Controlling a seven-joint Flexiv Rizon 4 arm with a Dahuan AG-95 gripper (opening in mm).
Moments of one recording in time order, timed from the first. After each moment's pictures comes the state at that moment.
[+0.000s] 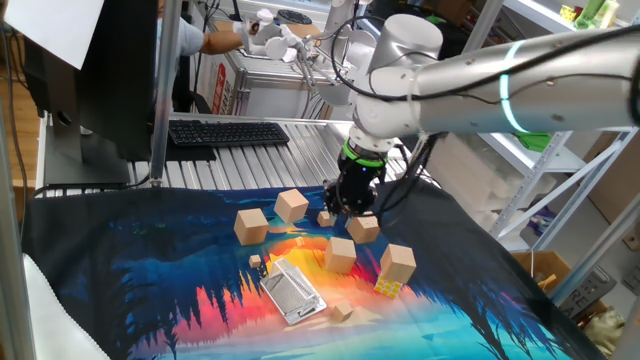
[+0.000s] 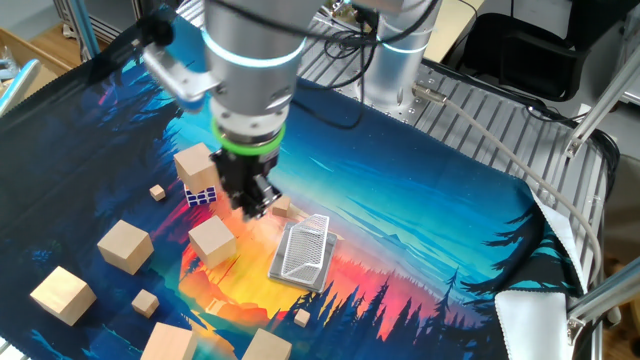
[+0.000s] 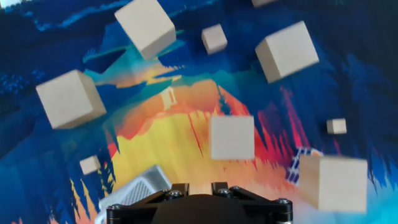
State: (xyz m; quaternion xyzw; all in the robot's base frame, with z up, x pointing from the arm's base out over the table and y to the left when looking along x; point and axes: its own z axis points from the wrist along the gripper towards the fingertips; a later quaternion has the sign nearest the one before) arm 0.612 -0.022 0.156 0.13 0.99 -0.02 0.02
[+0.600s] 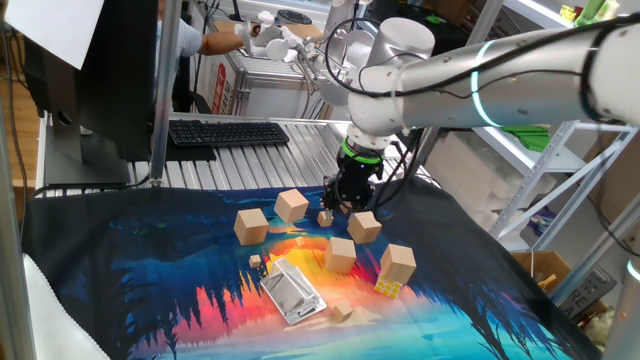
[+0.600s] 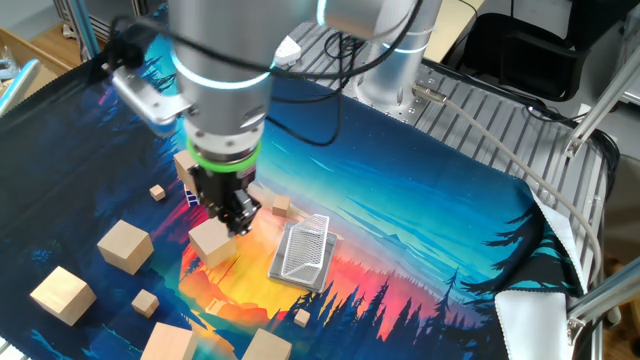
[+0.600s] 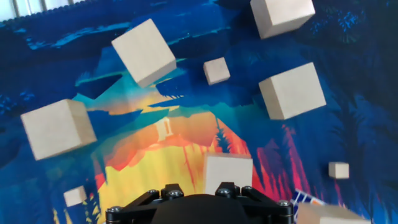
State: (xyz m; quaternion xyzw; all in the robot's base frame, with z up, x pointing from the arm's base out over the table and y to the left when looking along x) arm 0.636 -0.041 0.136 0.11 0.99 -0.02 0.02
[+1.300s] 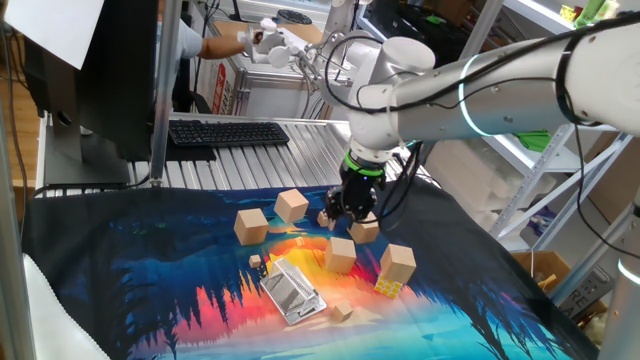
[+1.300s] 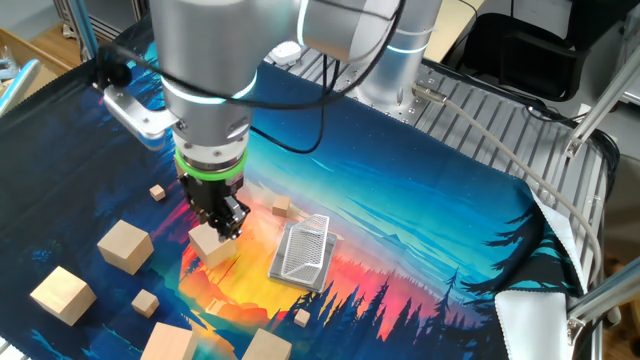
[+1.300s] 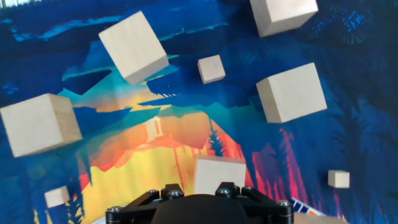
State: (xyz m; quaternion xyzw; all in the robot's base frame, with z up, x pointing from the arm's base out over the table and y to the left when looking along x) arm 0.632 -0.056 0.108 0.09 1.00 -0.02 0.02
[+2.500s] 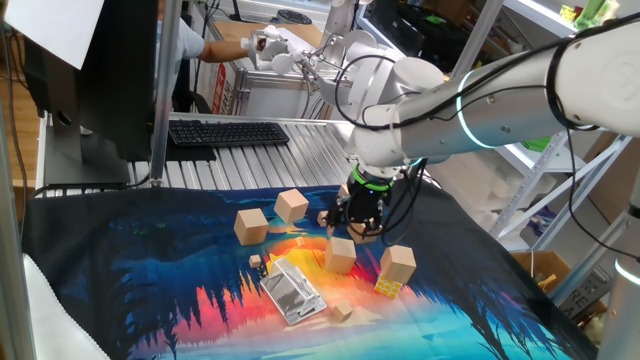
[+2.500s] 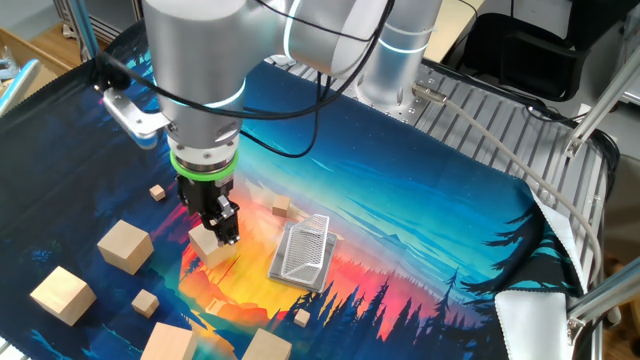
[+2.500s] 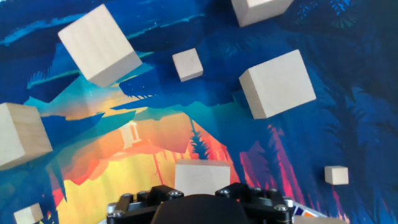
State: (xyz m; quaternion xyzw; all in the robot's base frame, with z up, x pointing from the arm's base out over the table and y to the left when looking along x) arm 0.623 -0.075 0.082 0.14 0.99 -0.01 0.03
